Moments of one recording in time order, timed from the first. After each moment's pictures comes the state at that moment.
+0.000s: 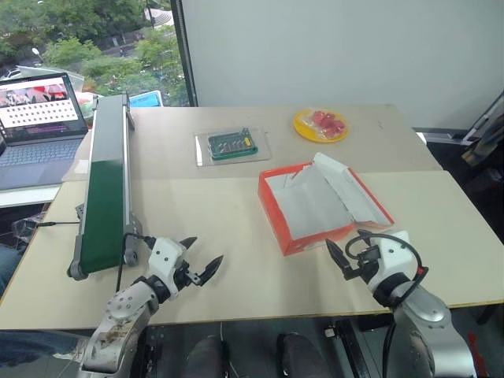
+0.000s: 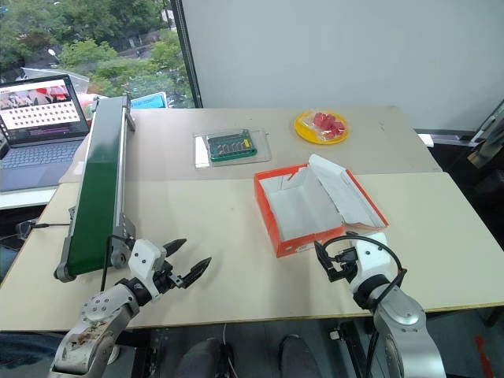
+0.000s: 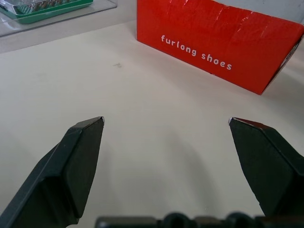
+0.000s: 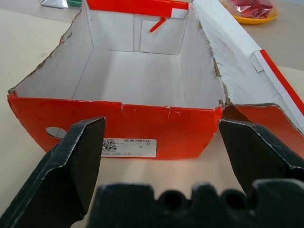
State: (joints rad) left arm 0.15 0.40 0.02 -0.32 -0.28 0.26 -0.56; right arm 0.17 -0.37 -0.14 -0.48 0.22 0.40 0.35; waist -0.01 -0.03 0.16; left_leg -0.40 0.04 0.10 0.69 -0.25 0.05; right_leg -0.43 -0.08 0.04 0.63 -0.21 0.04
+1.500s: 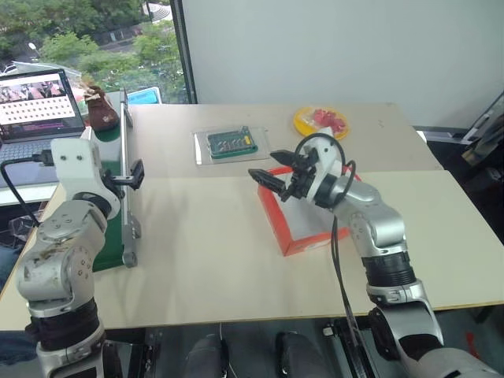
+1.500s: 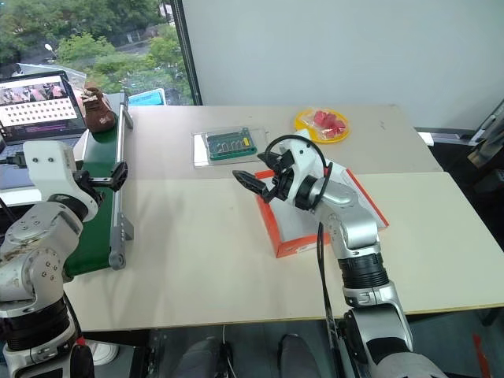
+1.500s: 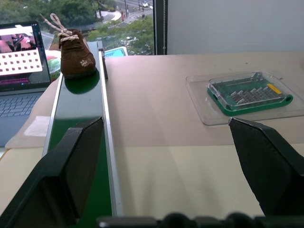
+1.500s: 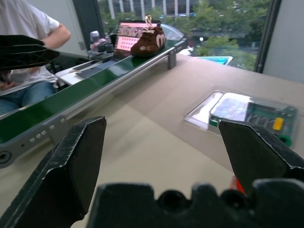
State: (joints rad) left arm -0.38 0.47 0.45 -0.46 -0.36 0.96 -0.07; right arm -0.69 -0.28 0.06 0.04 0.38 0.49 0.69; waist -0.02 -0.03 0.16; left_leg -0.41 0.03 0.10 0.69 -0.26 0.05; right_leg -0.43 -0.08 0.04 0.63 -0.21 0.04
